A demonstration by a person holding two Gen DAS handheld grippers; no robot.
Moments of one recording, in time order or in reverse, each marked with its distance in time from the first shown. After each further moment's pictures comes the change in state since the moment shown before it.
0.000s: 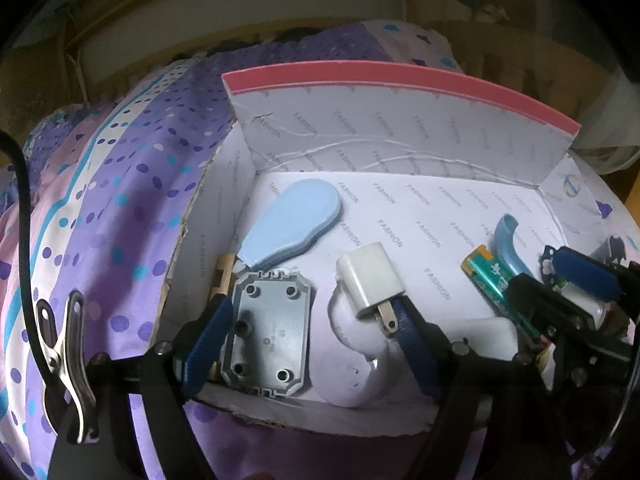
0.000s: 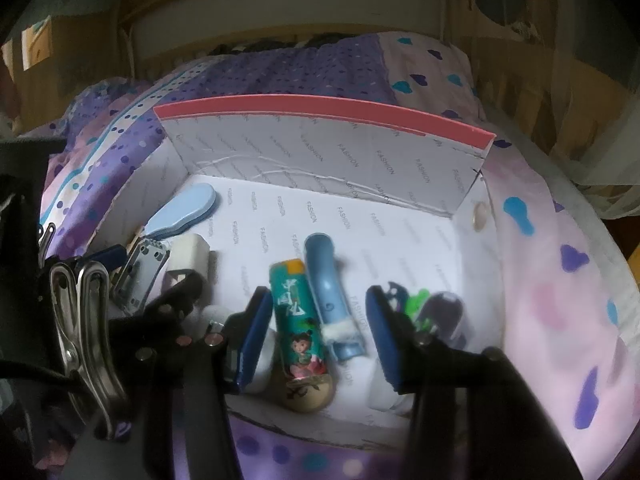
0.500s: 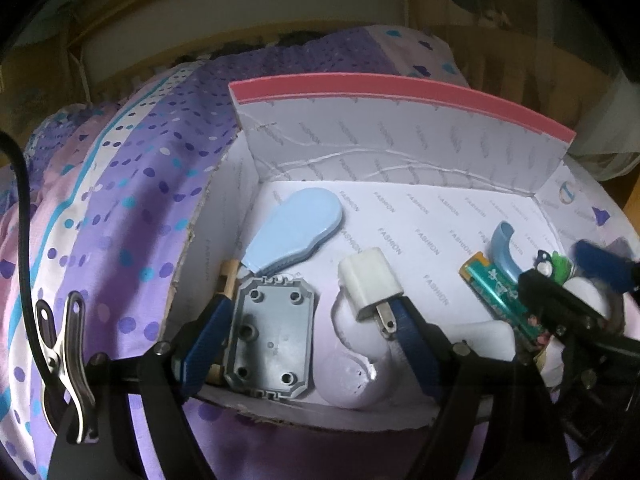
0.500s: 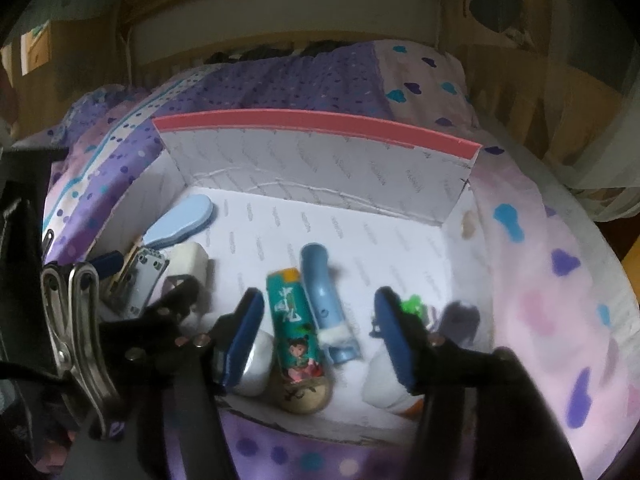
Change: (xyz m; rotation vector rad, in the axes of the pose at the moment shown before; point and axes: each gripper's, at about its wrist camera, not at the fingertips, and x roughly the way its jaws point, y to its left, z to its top) left arm -0.007 0.004 0.002 -0.007 -0.015 0.007; right arm -0.010 -0.007 0.003 0.011 -0.037 -0.019
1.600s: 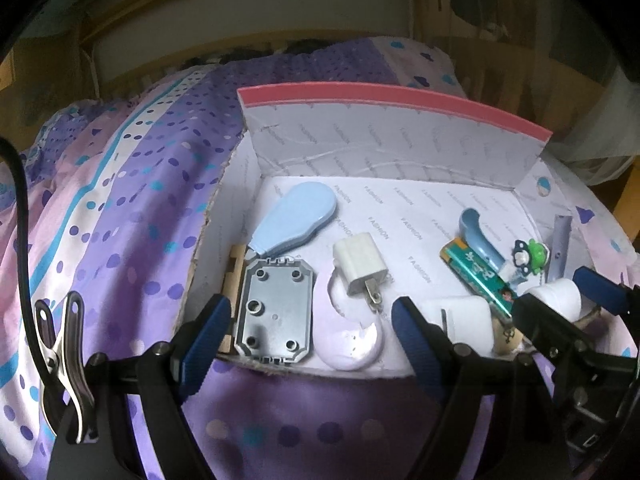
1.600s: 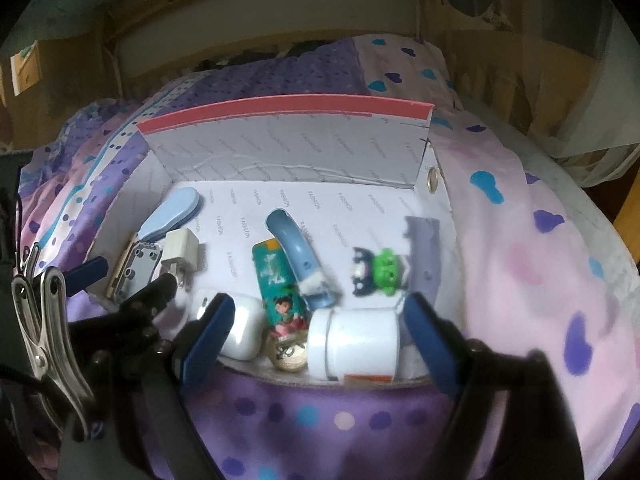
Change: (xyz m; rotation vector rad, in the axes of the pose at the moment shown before) left arm -0.036 -0.002 -0.020 -0.039 -0.030 -0.003; right arm -0.022 -0.016 -0.027 0.071 0.005 0.017
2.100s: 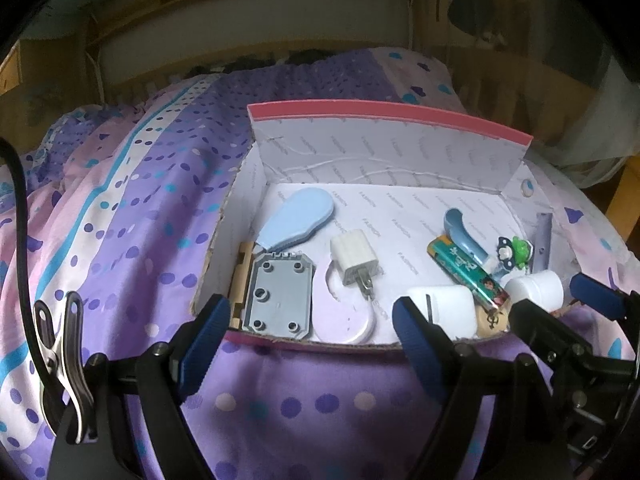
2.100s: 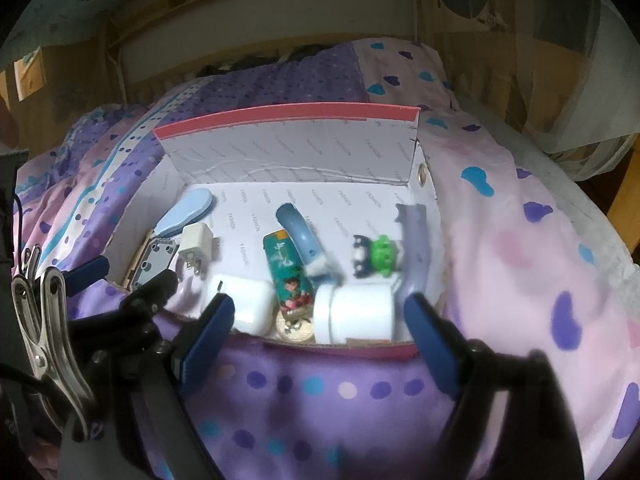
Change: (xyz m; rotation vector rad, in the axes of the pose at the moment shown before) left arm -0.022 -0.001 -0.008 -0.008 -0.030 0.004; right arm -0.019 0.003 -0.008 0.013 -0.011 0.018
